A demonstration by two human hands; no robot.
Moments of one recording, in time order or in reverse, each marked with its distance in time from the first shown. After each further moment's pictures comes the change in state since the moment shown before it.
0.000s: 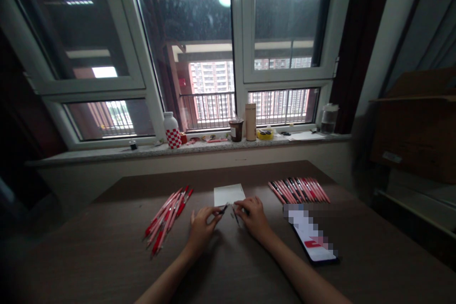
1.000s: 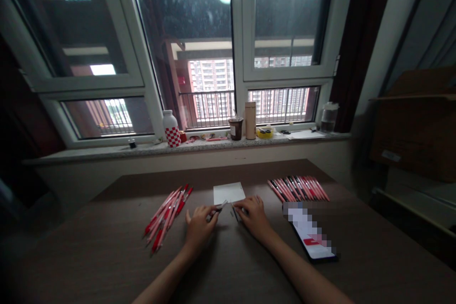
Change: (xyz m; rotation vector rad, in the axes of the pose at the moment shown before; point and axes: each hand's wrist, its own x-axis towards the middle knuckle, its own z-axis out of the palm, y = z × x) left_hand -0.001 0.002 -0.001 0.132 0.064 -0.032; right_hand -0.002 0.001 -0.002 -0.093 -0.053 -0.006
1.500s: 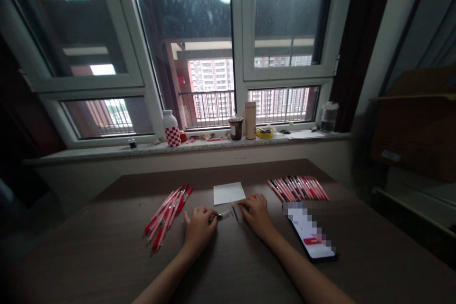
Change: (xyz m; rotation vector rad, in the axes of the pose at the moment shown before) left_hand -0.002 0.000 -0.001 0.217 -0.123 -0.027; right_hand 0.001 0.001 -0.005 -0.074 0.044 0.042
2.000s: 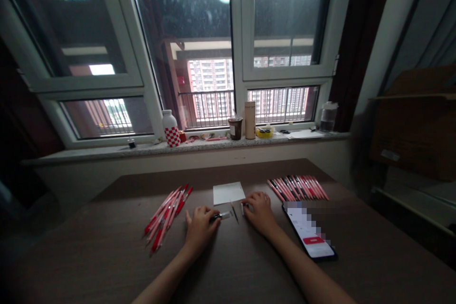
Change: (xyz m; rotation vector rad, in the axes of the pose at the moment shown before) left_hand 0.000 -0.006 0.009 -0.064 0.049 0.087; right_hand 0.003 0.014 -0.006 -0.140 -0.028 0.005
